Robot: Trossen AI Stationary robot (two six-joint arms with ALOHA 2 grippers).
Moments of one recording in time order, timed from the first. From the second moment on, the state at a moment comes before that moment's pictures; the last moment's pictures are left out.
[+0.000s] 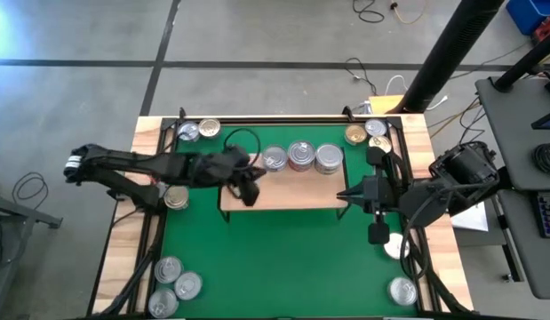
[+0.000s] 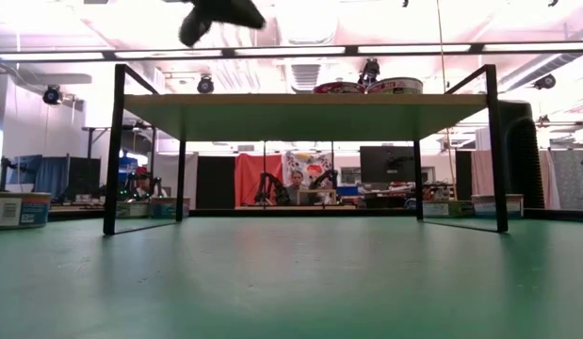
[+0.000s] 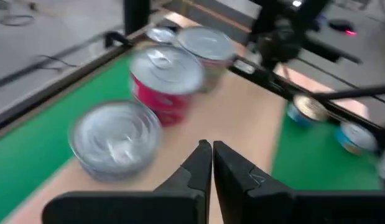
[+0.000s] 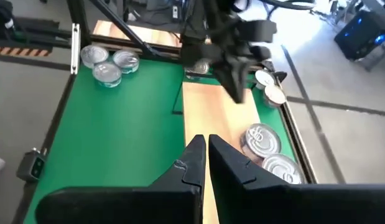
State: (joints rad) left arm -0.10 1.29 1.15 -0.38 -0.38 -0.51; right arm 0.59 1.63 2.35 -1.44 0.60 0.23
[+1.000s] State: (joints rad) left arm -0.97 1.42 1.15 -0.67 -0.11 -1.90; right arm 0.60 1.61 2.34 -1.57 0.58 0.31
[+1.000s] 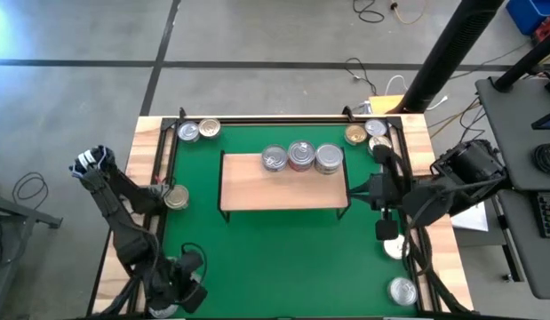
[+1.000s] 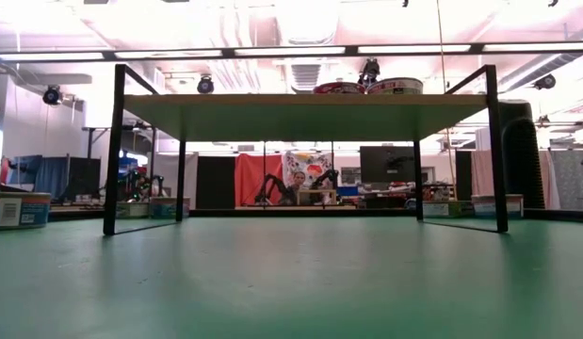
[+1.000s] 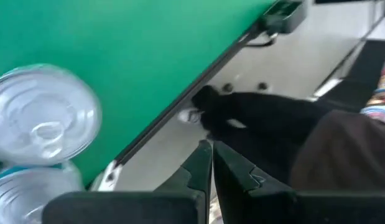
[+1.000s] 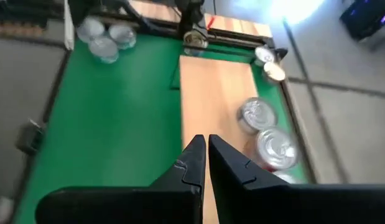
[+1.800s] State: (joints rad) left arm -0.98 1.44 1.15 -0.67 -0.30 -1.69; right arm 0.32 1.12 1.63 -1.57 0.86 1.45
